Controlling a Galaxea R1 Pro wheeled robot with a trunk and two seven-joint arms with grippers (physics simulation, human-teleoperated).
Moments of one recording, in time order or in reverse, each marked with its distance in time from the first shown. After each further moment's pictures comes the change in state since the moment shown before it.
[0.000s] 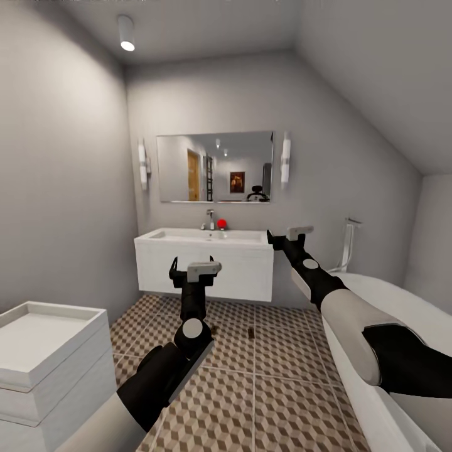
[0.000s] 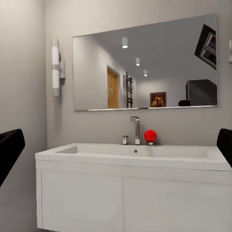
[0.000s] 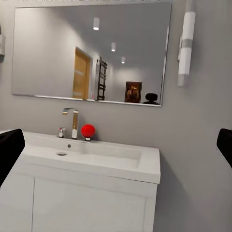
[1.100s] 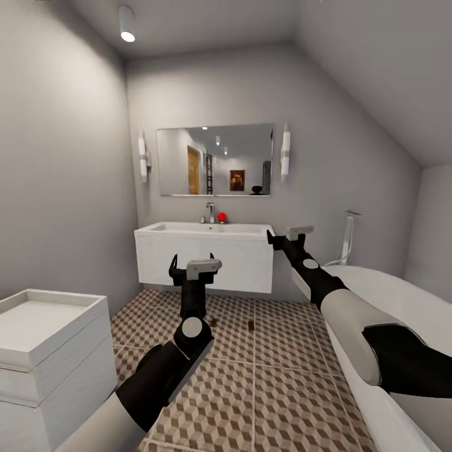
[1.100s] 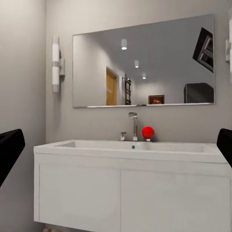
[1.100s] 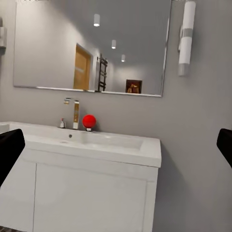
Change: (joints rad) left arm 0.000 0.000 0.000 -0.028 0.000 0.000 0.000; right arm 0.000 0.000 0.000 -0.001 0.000 0.000 0.000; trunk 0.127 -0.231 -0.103
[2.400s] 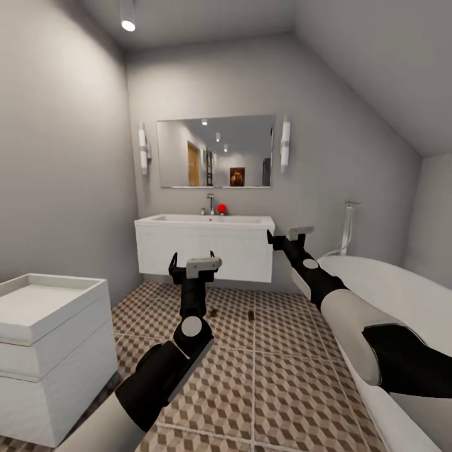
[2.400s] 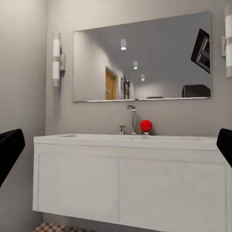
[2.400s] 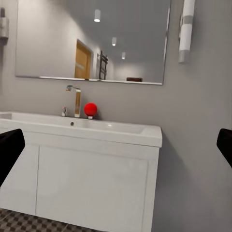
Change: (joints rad) left arm 0.000 0.000 0.000 -0.022 -0.001 0.001 -0.002; right arm 0.000 0.000 0.000 0.000 -0.001 0.000 0.000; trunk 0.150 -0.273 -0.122
